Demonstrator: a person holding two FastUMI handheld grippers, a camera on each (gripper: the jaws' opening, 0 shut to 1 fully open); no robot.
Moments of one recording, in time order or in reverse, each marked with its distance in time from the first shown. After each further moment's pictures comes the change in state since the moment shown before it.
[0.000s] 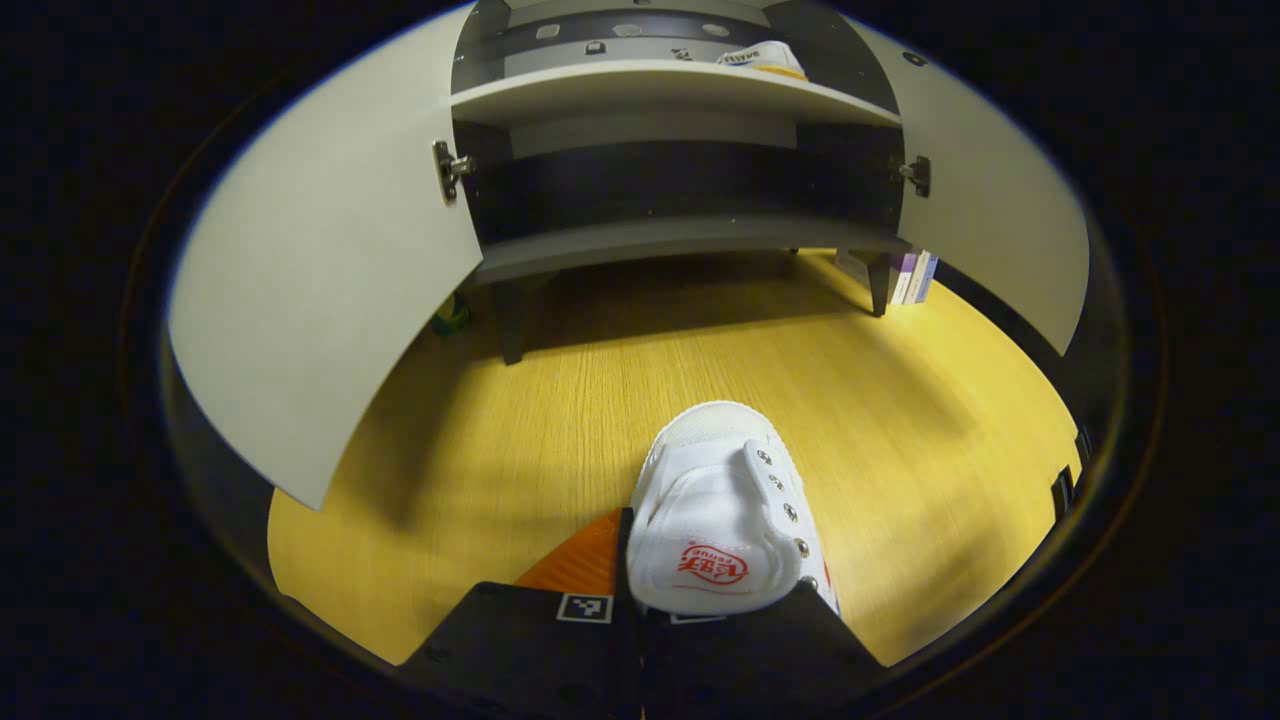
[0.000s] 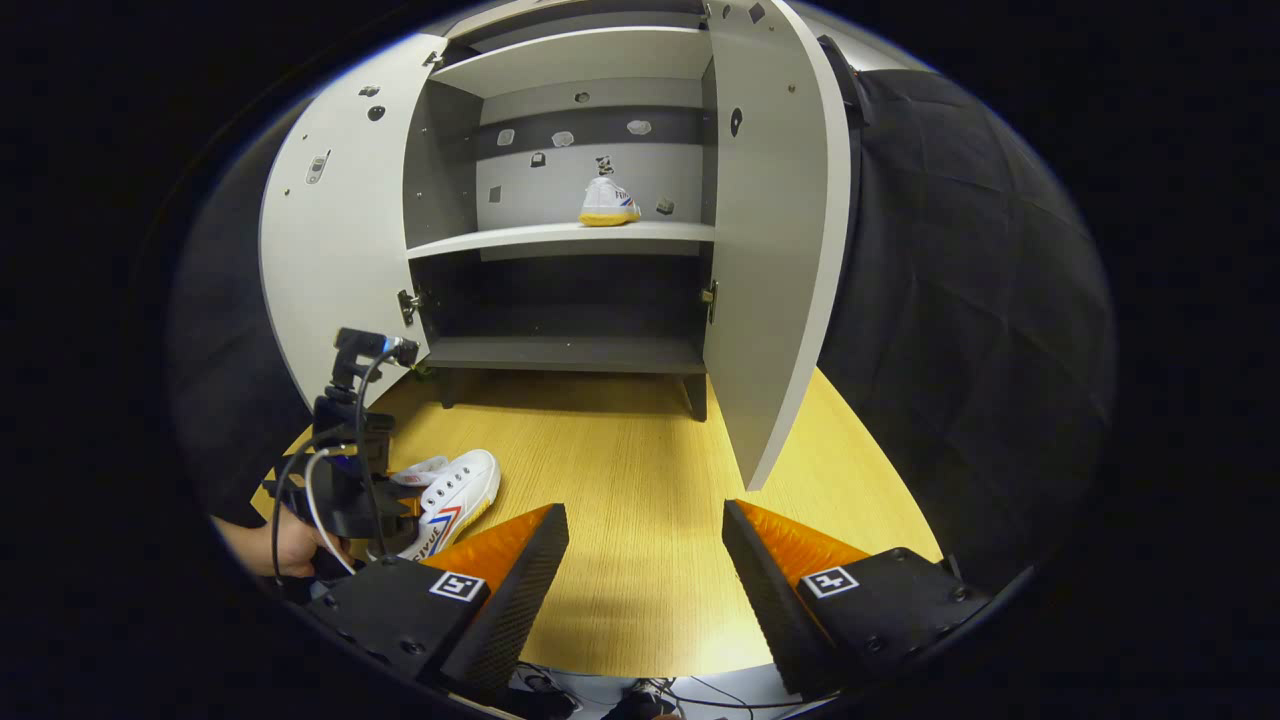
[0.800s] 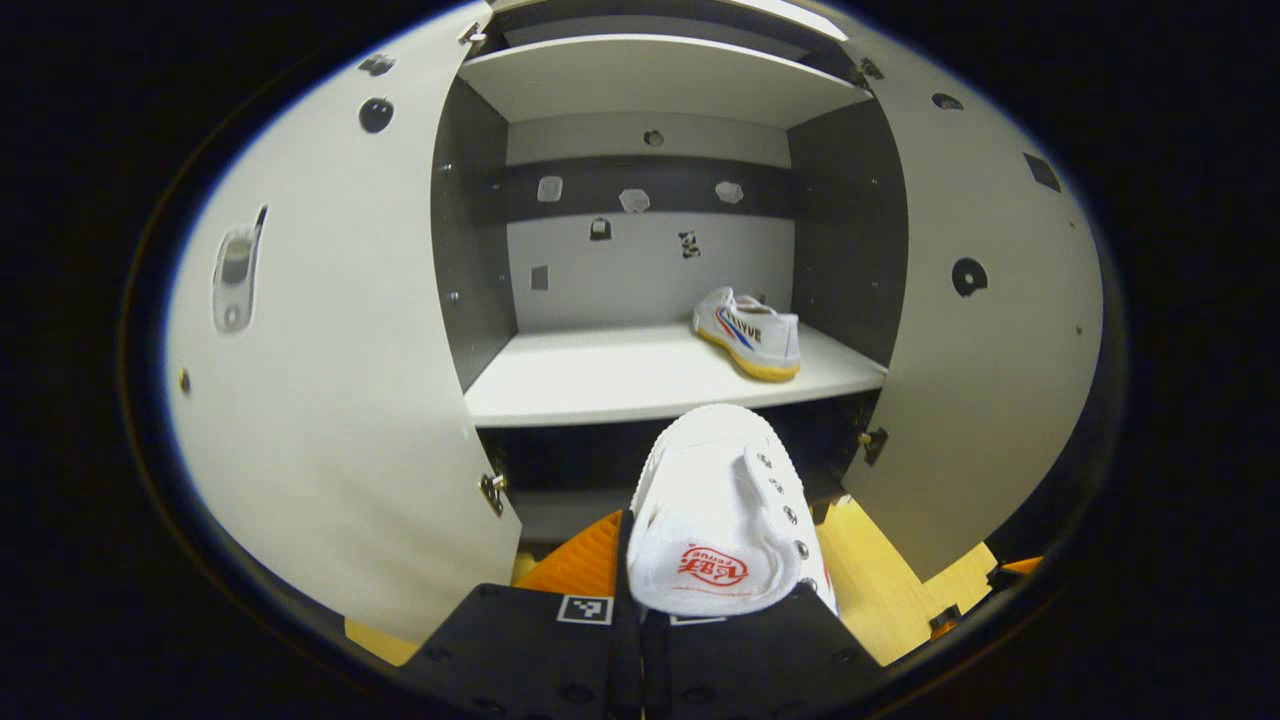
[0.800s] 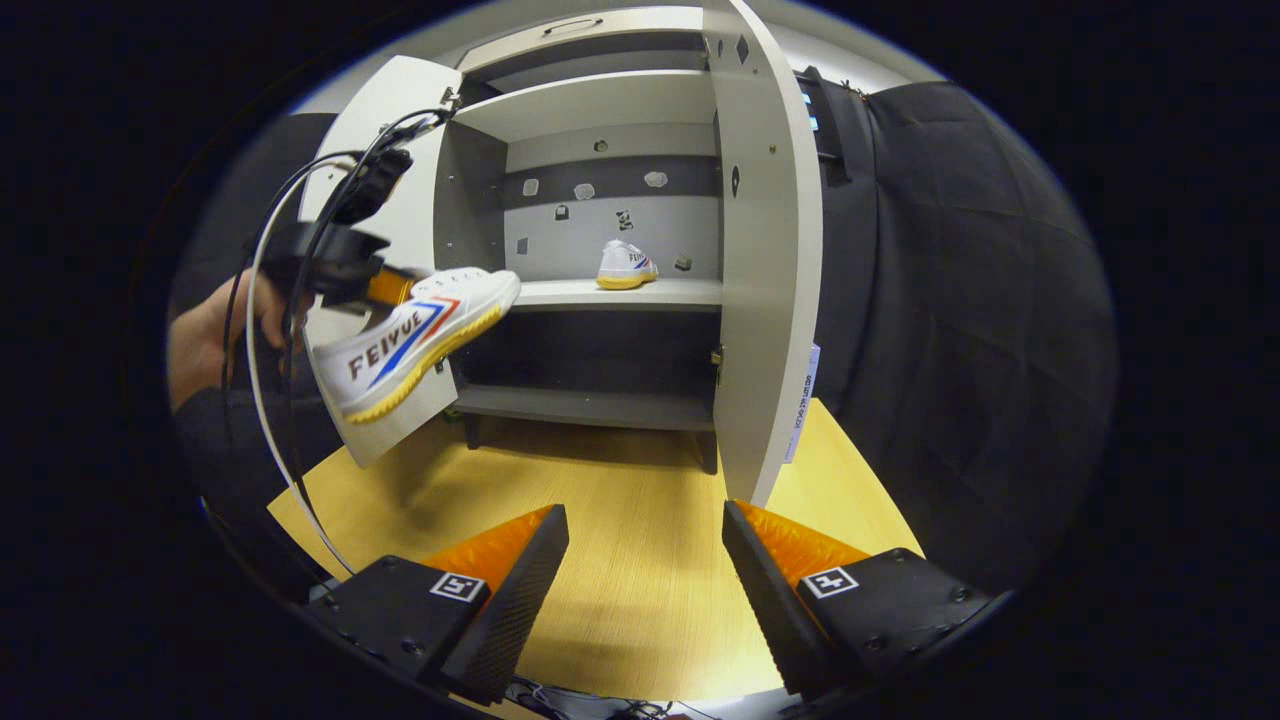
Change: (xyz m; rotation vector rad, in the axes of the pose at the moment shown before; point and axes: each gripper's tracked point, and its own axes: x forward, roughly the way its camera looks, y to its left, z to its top) left arm -0.119 0.008 0.285 -0.041 -0.309 0.008; right arm -0.013 -0.015 0.033 -0.007 -0.148 0.092
